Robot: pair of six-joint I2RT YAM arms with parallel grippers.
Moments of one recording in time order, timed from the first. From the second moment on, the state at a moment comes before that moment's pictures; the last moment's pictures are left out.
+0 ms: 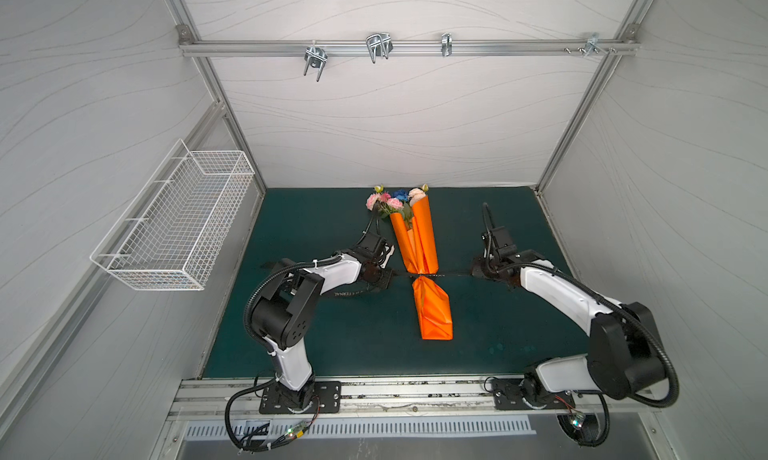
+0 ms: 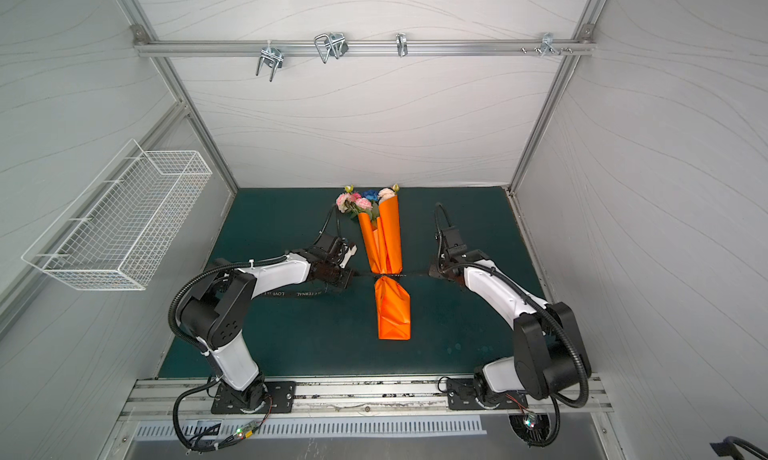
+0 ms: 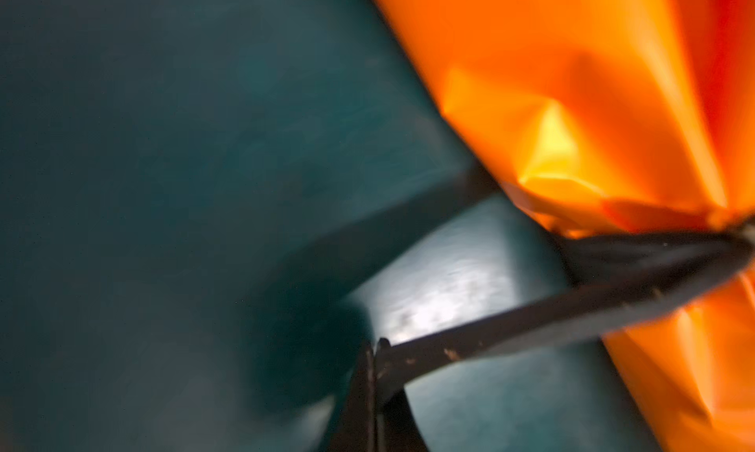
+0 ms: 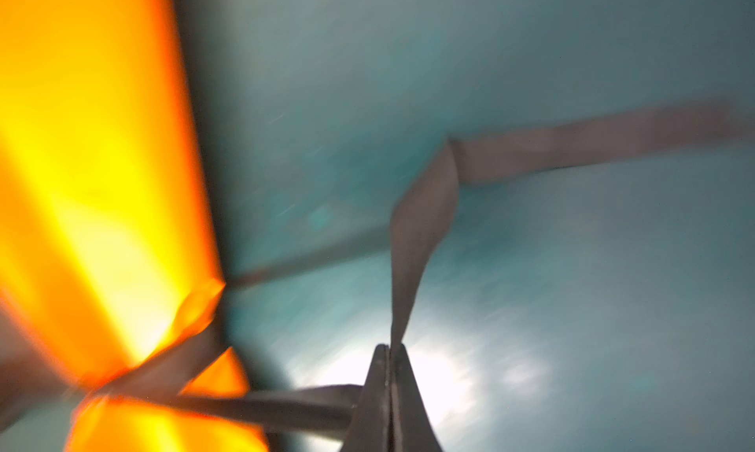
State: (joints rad) left arm -0.47 1.76 0.99 -0.38 0.14 -0.16; right arm 0.40 1.38 0.86 -0.52 0.03 0.55
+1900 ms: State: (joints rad) left arm -0.49 1.61 1.16 -0.65 -0.08 0.13; right arm 0.64 1.30 0.89 -0.21 -0.23 0.17
